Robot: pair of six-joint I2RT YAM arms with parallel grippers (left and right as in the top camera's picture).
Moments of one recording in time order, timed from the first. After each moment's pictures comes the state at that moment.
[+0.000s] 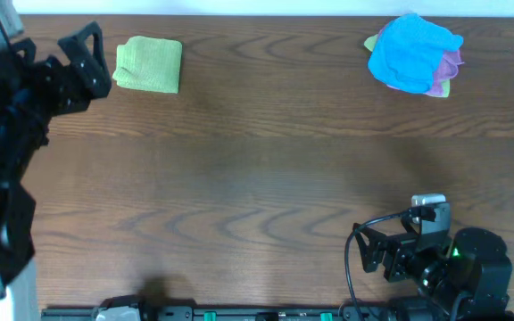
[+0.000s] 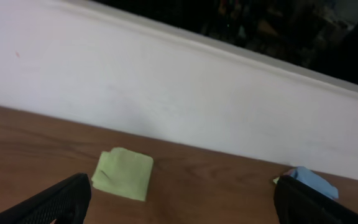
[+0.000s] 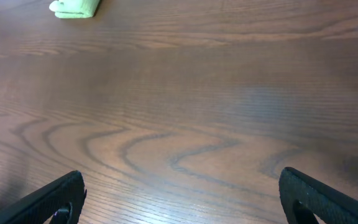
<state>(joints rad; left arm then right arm) 0.09 1.16 1.81 -0.90 0.19 -0.26 0.08 0.40 0.75 -1.05 -0.31 0.18</state>
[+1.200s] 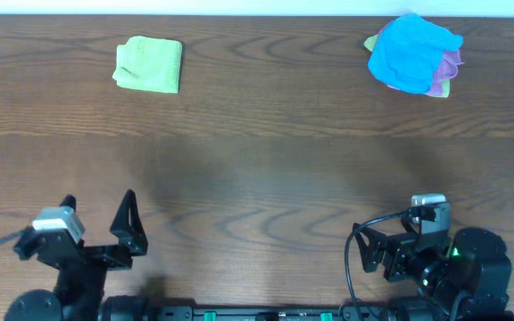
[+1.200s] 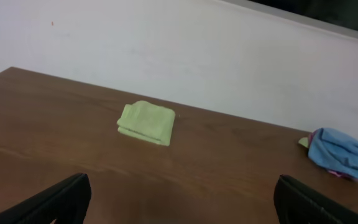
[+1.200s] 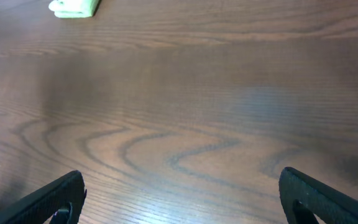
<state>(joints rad) -0.01 0.21 0.80 -0.75 0.04 -0.24 0.08 0.40 0.75 -1.05 -0.31 0.18</state>
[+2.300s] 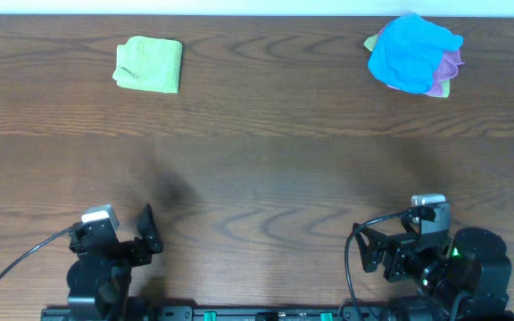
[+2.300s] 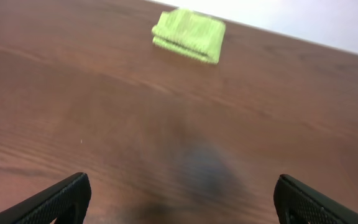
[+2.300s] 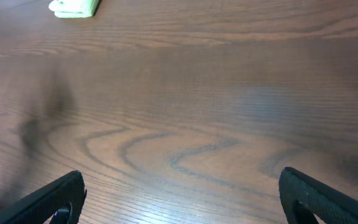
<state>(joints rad) -0.05 0.01 0.35 -0.77 -0.10 -0.24 0.08 0.40 0.75 -1.05 -0.31 0.18</state>
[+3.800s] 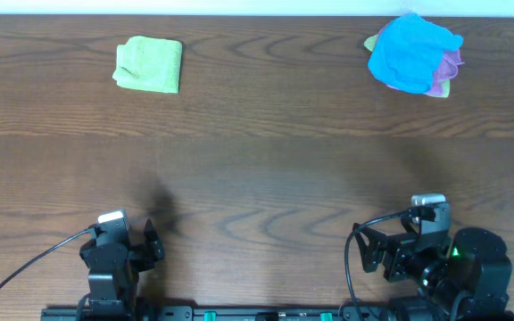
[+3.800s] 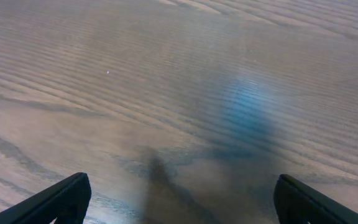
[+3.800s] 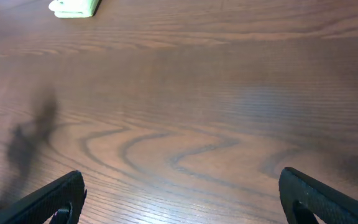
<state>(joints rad) -0.05 0.01 0.19 -0.84 -0.20 -0.19 0.08 0.40 0.75 -1.05 -0.31 0.18</state>
